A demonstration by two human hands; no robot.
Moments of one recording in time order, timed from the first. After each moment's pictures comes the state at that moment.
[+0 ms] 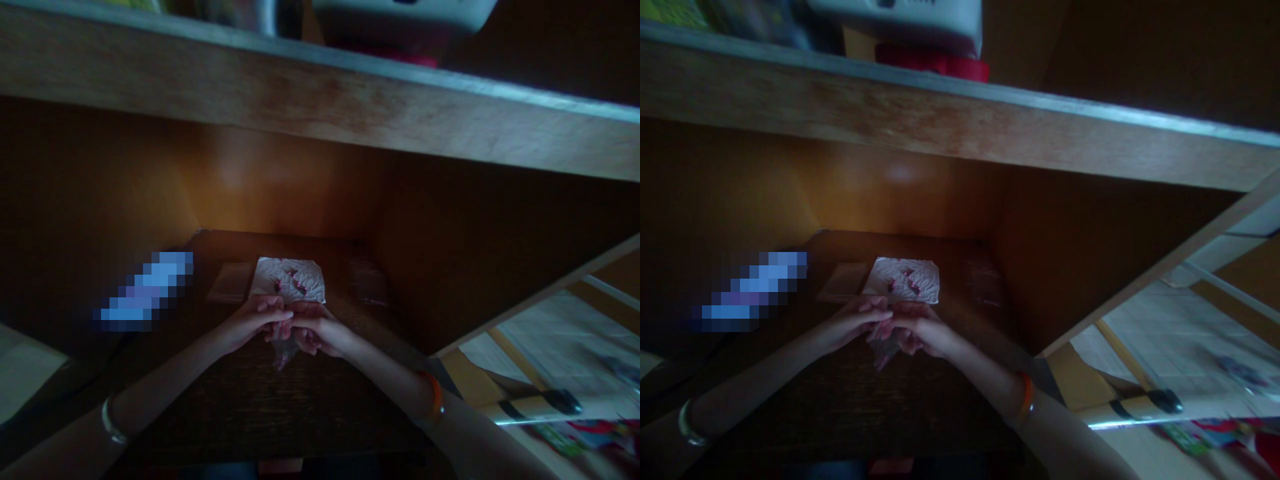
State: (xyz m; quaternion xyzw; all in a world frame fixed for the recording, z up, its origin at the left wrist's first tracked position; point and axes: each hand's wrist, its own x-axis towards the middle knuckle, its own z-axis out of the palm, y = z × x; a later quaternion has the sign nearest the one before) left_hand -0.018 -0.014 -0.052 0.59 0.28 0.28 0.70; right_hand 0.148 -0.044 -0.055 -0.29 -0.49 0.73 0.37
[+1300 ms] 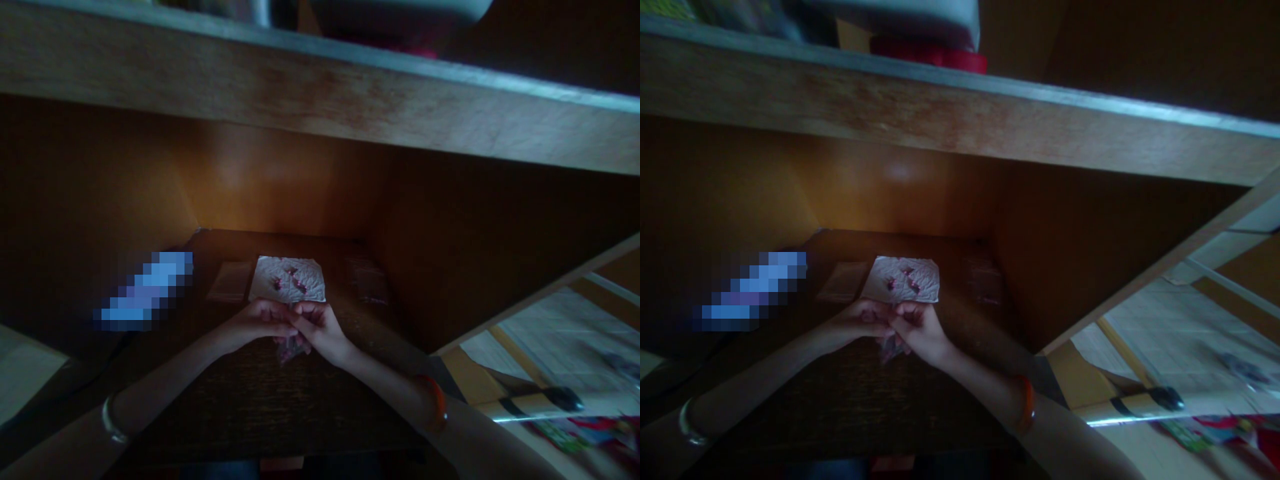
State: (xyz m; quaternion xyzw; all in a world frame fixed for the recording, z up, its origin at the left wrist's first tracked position) left_hand -0.017 -0.014 -0.054 0.61 0.25 0.23 0.71; right_hand 0.139 -0.055 -0.064 -0.36 -0.56 0.58 0.47
